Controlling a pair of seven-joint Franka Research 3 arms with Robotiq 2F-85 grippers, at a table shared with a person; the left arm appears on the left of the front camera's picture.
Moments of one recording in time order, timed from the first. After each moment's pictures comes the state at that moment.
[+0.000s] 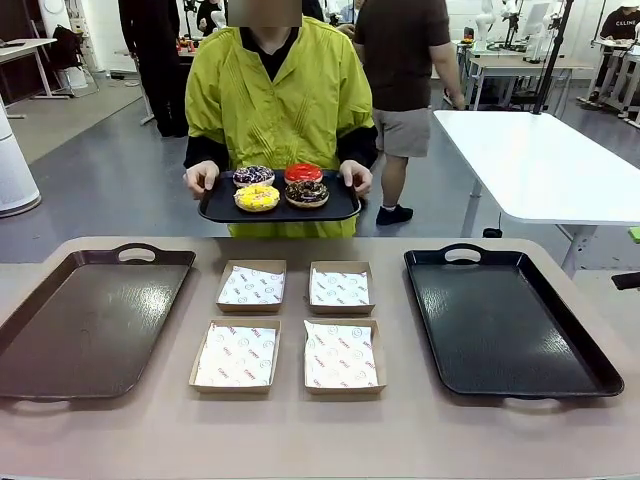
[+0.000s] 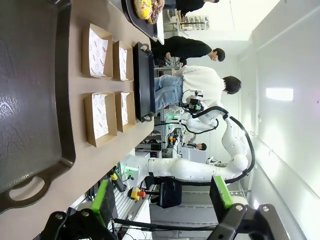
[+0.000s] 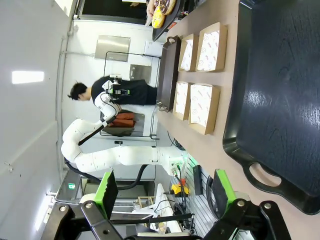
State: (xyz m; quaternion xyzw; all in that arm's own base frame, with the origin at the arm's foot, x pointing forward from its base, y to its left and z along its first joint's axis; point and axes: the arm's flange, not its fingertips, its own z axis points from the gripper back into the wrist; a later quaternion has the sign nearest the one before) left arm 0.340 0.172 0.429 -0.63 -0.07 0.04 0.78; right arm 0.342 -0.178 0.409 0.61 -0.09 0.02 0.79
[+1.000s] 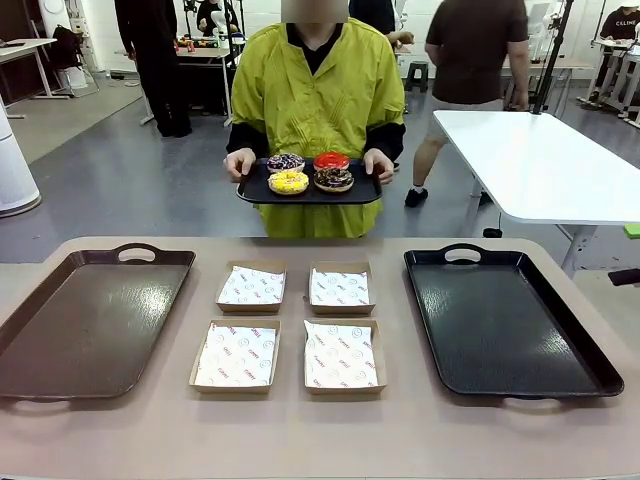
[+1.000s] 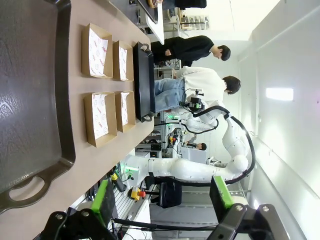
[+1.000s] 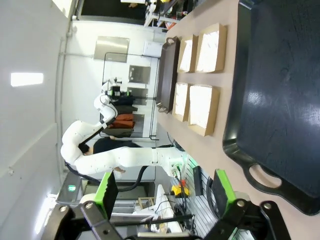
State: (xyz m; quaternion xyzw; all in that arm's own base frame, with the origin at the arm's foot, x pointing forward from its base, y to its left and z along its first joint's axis) left arm 0.340 0.172 0.429 -0.63 -0.07 0.04 0.78; right arm 0.352 -0.169 0.418 0.60 -0.08 0.01 0.80
